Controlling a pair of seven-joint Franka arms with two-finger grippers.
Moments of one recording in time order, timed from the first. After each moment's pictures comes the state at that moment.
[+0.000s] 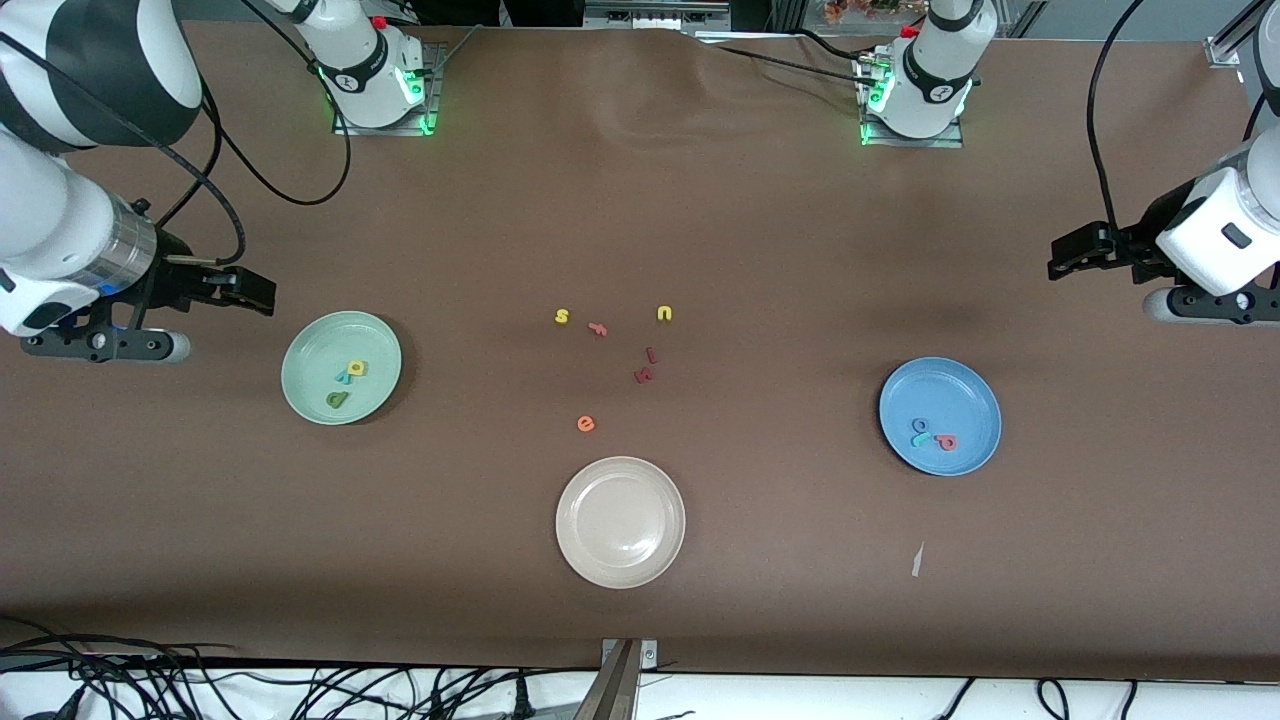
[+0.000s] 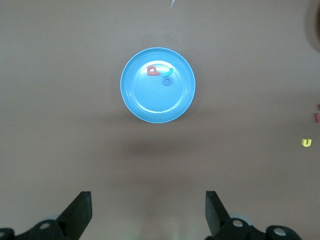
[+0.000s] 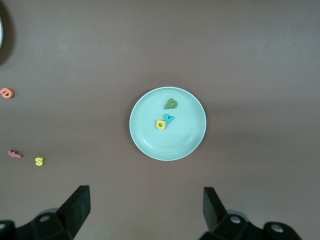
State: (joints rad) left arm -0.21 0.13 0.20 -1.50 -0.05 1.48 0.00; right arm 0.08 0.24 0.06 -1.44 -0.05 1.57 0.17
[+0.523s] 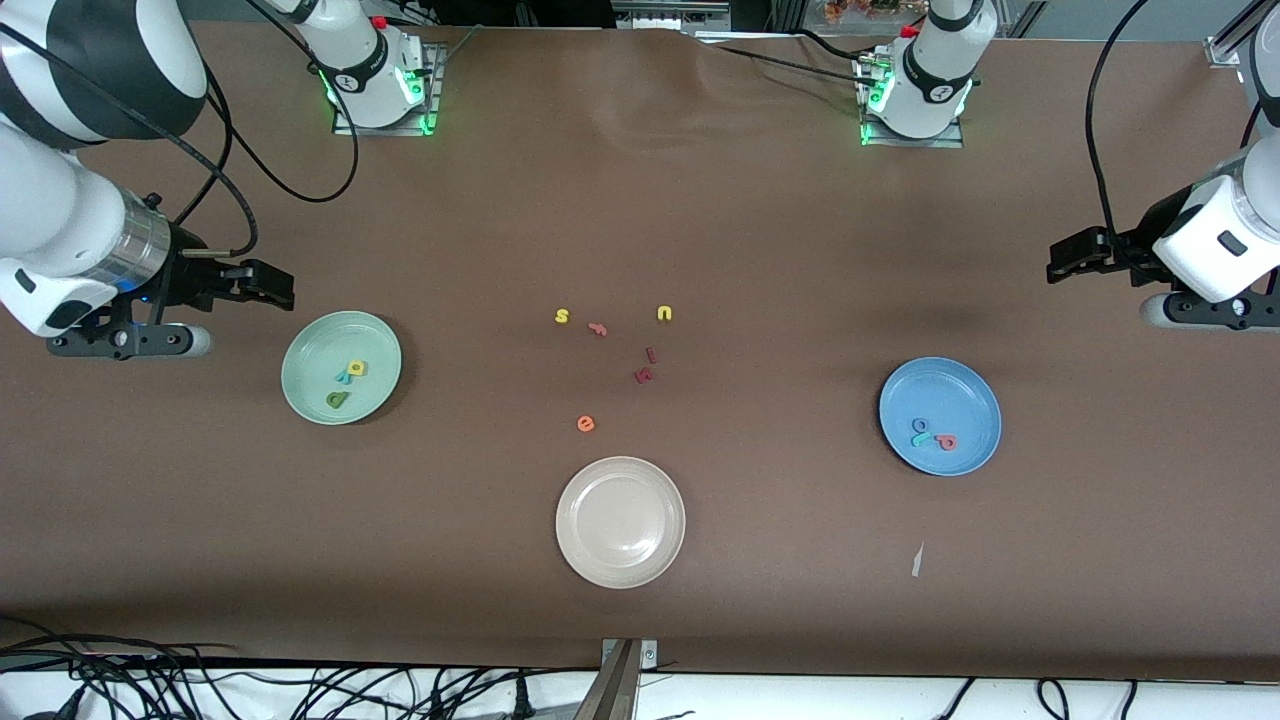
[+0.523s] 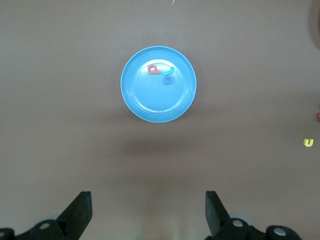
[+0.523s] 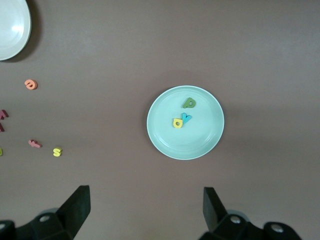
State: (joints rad) left arm -0.21 0.14 0.20 -1.50 -0.05 1.48 0.00; right arm 0.09 0.24 0.06 -1.44 0.01 1.57 0.12
